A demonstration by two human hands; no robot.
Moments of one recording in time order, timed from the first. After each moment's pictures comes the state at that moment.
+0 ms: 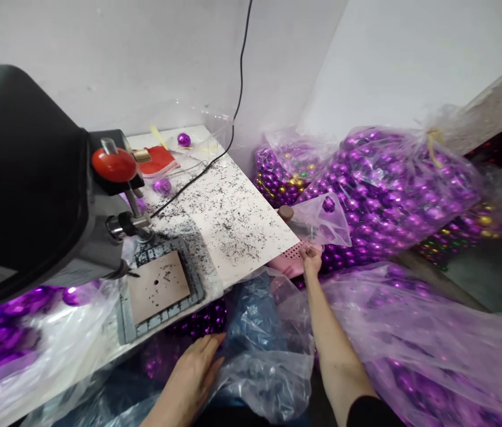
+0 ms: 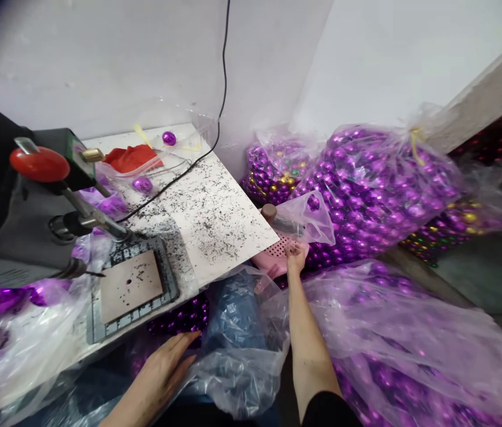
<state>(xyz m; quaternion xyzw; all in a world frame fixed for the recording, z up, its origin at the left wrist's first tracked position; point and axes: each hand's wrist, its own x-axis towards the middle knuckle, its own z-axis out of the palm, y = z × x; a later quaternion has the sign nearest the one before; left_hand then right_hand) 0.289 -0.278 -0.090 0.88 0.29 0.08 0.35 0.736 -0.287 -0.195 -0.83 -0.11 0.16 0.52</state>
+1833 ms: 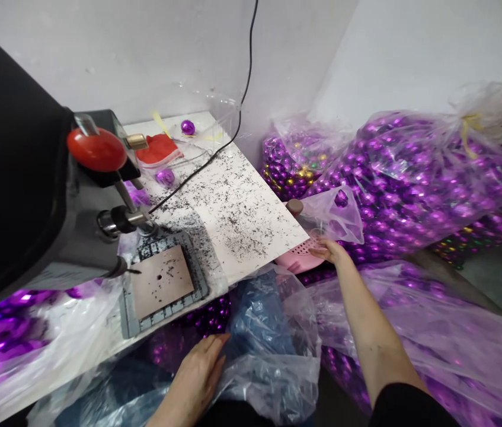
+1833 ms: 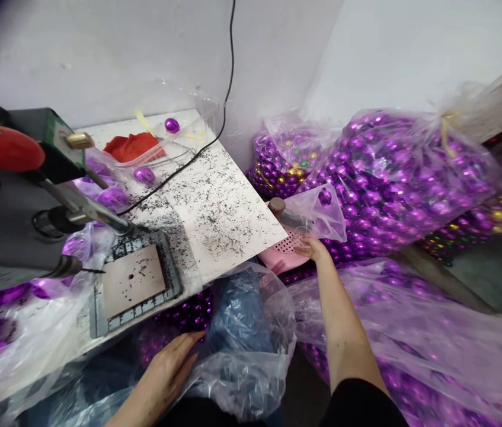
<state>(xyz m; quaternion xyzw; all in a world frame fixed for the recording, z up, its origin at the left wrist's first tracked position) 0.286 -0.286 -0.097 0.87 0.29 0.06 0.38 0.820 -0.286 -0.188 -0.78 -0.04 0.43 0.45</state>
